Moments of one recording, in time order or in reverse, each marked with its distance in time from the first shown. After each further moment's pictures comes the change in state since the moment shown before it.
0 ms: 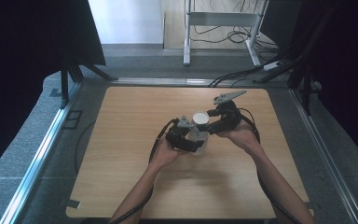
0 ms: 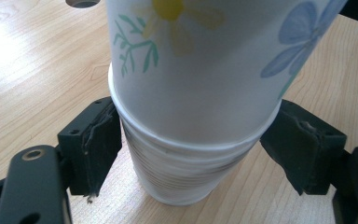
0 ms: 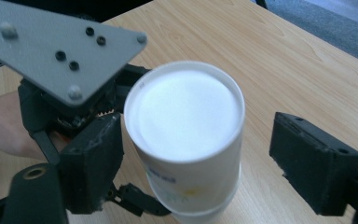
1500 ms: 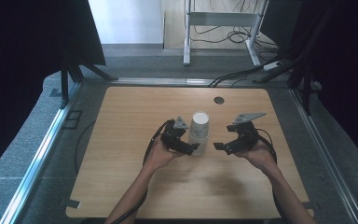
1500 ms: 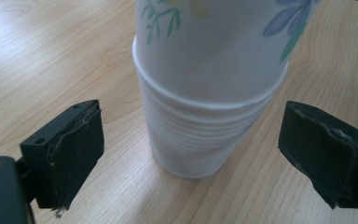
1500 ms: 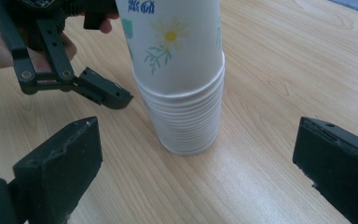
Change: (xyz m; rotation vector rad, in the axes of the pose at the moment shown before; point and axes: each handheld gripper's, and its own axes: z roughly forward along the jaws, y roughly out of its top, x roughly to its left) left arm 0.001 -0.005 -0.014 0.025 0.028 0.011; right arm -0.001 -0.076 -0.027 -0.004 -0.052 0.058
